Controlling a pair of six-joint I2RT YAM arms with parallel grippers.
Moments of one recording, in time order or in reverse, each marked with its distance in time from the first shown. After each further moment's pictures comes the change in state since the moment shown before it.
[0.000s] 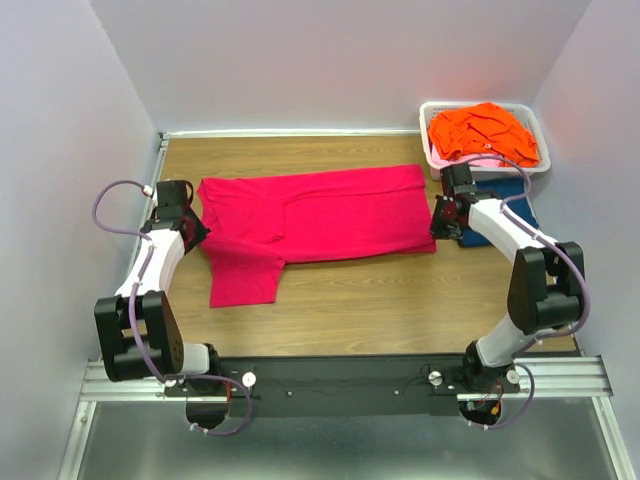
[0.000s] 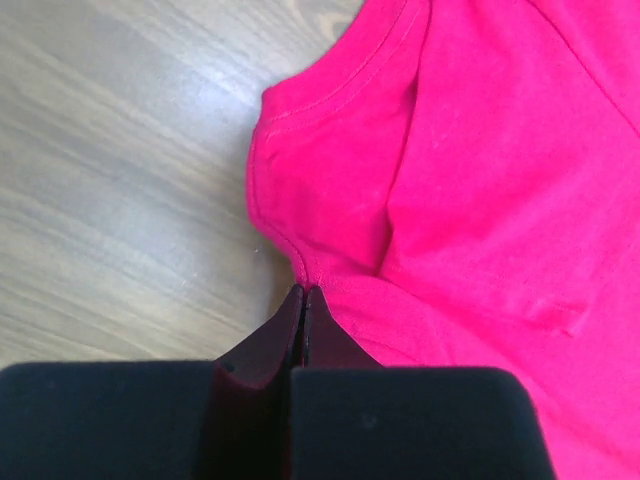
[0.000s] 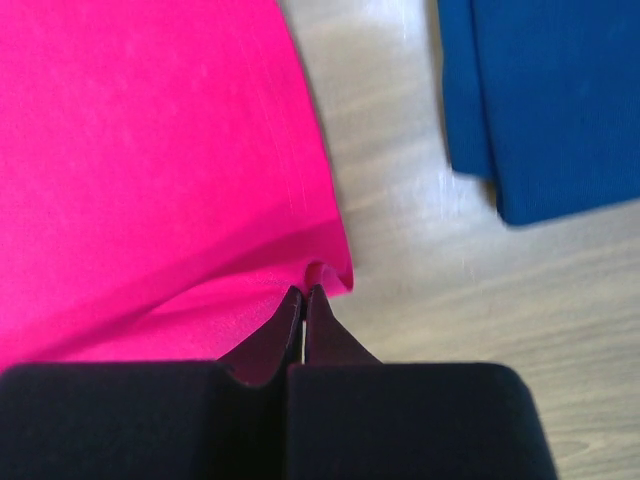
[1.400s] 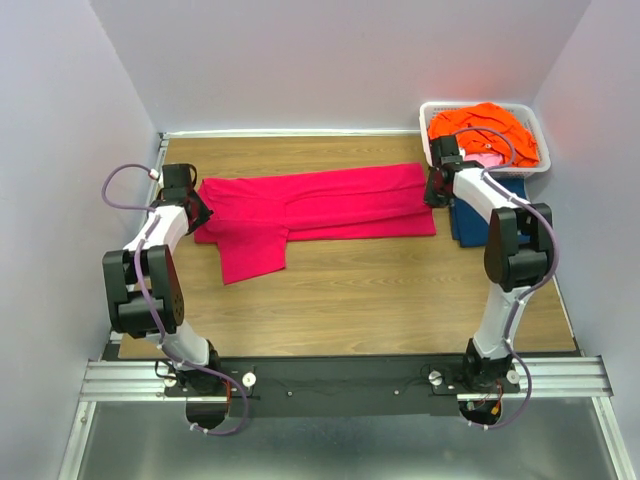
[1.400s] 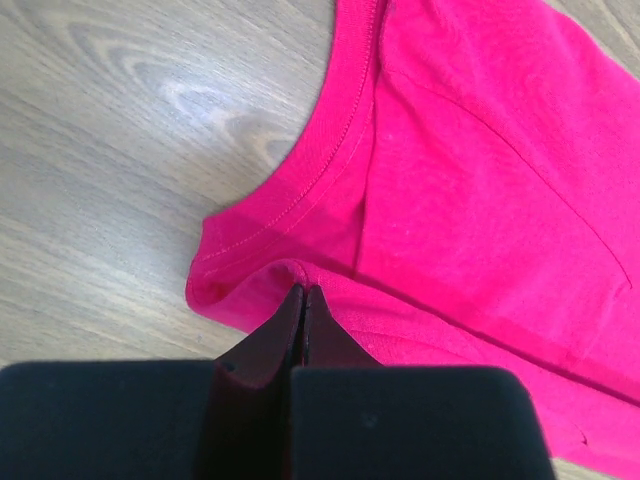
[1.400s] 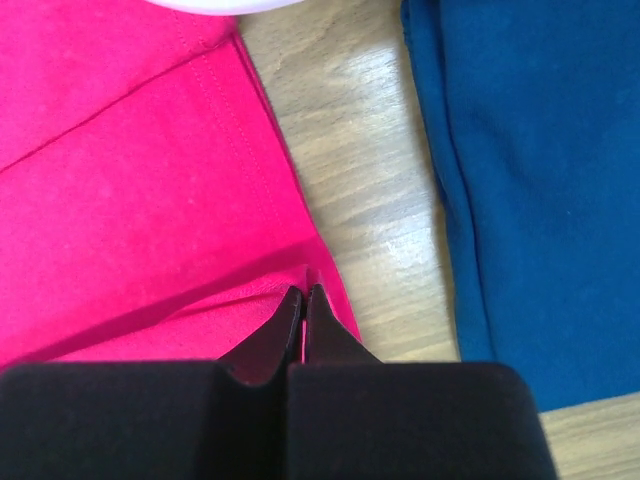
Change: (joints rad) left arm 0.003 0.272 0.163 0.138 0.026 -0.008; right arm -0.009 0.352 0.393 0.023 0.112 -0.051
